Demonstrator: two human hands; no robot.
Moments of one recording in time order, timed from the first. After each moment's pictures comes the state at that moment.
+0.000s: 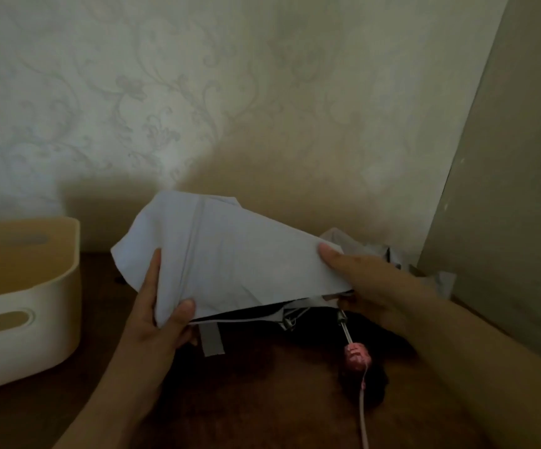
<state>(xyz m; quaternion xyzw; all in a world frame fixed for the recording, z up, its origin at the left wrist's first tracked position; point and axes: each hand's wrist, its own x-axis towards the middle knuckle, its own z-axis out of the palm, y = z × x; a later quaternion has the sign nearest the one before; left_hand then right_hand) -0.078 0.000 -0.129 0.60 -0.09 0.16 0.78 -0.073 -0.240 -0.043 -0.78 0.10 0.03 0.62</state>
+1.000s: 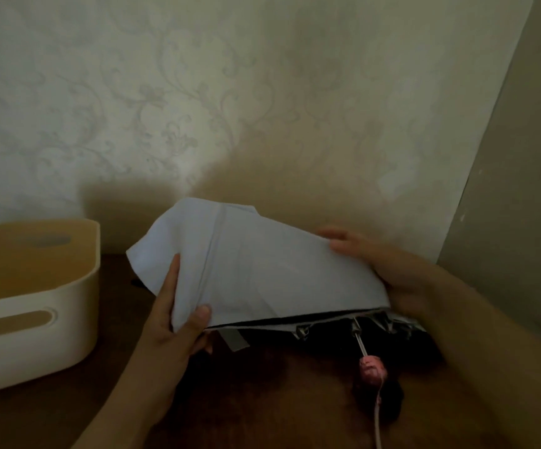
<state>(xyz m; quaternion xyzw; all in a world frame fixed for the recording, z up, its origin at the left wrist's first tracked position) -0.076 0.007 -0.130 0.60 -0.12 0.15 0.78 -0.071 -0.238 -0.012 -0.72 -0.04 0.10 0.68</state>
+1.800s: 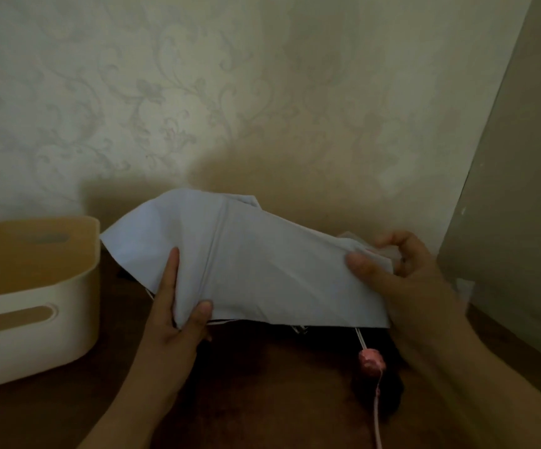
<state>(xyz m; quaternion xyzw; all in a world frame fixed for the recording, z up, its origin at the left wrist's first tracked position) -0.080 0.001 -0.132 0.62 -0.13 0.21 0.74 -0.117 -0.226 -0.042 -0.68 -0.07 -0.19 0.71</state>
